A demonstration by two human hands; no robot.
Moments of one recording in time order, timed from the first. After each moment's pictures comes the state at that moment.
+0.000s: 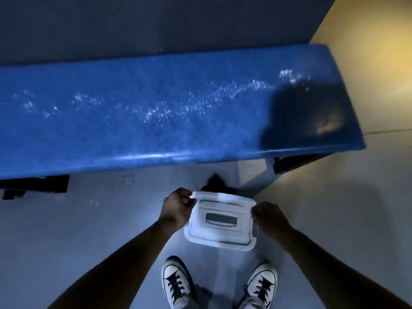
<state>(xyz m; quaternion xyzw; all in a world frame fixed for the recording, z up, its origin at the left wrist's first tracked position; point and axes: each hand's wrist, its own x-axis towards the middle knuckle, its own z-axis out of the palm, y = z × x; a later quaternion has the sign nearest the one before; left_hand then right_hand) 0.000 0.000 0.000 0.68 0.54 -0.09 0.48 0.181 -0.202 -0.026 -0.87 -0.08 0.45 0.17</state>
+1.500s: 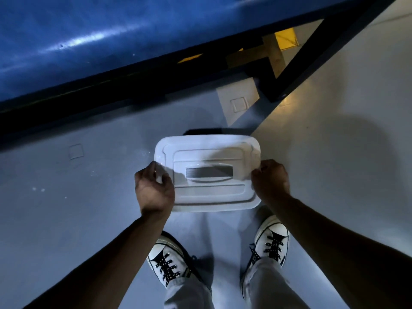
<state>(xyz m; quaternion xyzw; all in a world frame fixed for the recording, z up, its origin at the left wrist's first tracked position) -0.021 -0.064 -0.182 0.74 0.58 0.03 0.36 0.146 -0.254 -0.182 -0.90 0.09 0.35 0.25</state>
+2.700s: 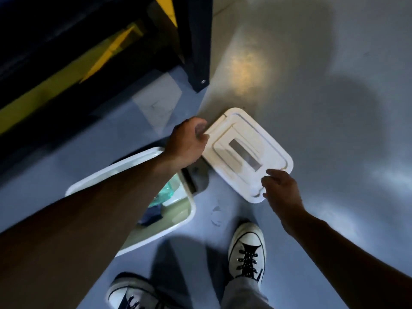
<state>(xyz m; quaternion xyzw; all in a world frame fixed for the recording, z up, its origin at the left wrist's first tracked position) 0.234 -0.191 -0.247 0.87 0.21 -0.17 0.42 0.184 -0.434 -0.224 -0.77 0.35 0.29 0.45</state>
